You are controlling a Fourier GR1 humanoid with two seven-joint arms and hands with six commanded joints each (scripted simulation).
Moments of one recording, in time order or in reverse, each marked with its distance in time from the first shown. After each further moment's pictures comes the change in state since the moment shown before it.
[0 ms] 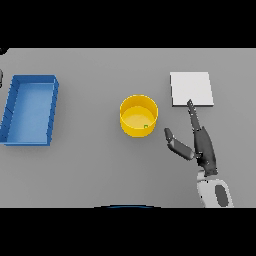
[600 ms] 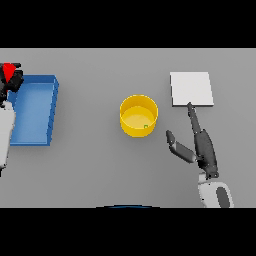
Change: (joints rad) left arm 0.427 -0.111 0.034 -0.498 0.108 0.123 0.193; right arm 0.025 -0.003 -0.002 -0.005 -0.033 0.028 -0.031
